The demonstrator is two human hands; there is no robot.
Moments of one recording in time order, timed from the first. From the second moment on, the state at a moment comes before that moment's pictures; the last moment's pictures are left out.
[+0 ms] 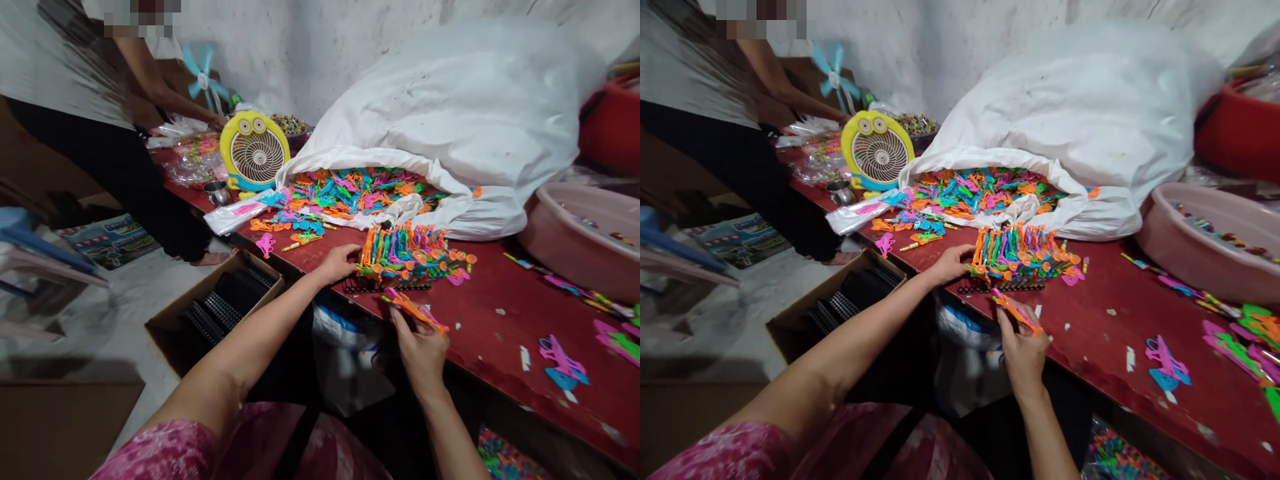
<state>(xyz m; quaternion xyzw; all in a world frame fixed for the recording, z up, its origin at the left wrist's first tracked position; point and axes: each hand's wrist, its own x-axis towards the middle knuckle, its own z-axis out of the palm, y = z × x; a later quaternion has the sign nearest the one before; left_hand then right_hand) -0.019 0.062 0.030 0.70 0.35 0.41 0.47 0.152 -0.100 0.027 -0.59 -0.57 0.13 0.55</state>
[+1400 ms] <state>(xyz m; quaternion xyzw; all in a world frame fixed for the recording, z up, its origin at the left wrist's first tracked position) -0.032 0.016 0.022 0.79 0.46 0.36 0.19 0.113 -0.074 0.030 -0.64 -0.68 -0.16 0.32</state>
